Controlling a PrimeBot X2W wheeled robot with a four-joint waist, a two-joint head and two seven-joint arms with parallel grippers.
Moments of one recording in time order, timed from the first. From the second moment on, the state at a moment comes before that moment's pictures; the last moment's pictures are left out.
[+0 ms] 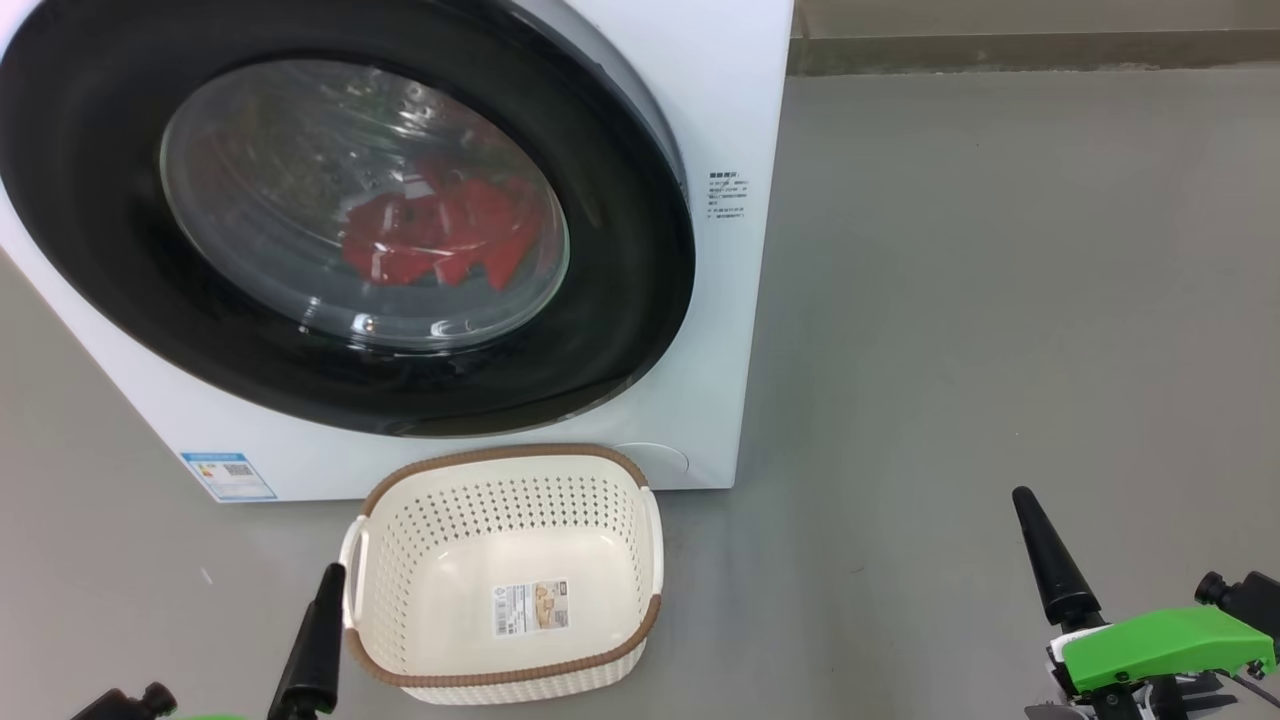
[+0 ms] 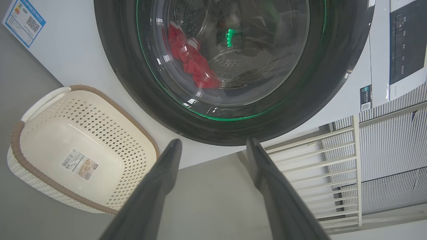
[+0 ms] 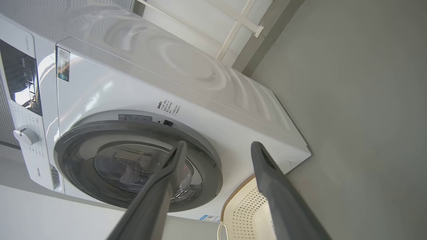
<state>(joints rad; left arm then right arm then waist) -0.02 0.03 0.06 0.25 -1.18 -0.12 0.01 -0.02 -0.04 -0.06 0.28 1.25 0.13 0.01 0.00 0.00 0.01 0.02</state>
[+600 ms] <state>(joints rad) 0.00 0.03 0.04 0.23 -0.95 -0.10 -0.04 -0.02 -0.06 -0.02 0.28 1.04 0.13 -0.04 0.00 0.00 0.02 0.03</state>
